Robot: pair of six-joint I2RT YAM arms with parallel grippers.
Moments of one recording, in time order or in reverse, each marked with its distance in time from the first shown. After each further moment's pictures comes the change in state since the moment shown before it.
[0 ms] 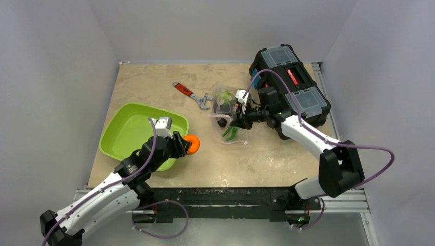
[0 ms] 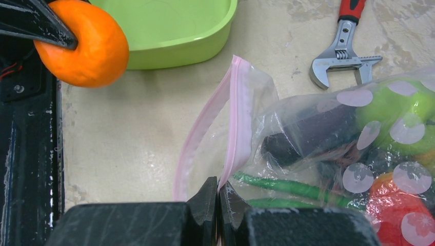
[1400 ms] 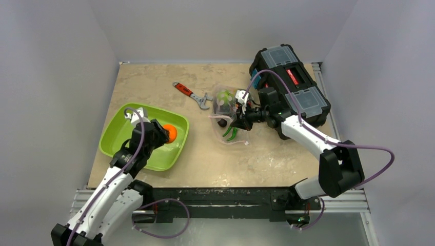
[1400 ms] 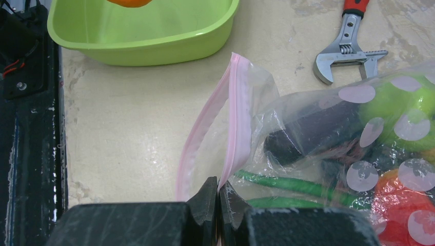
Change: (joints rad) left arm 0.383 0.068 0.090 -0.149 -0.055 -0.067; right arm 0.000 0.000 0.000 -0.020 0.000 -0.004
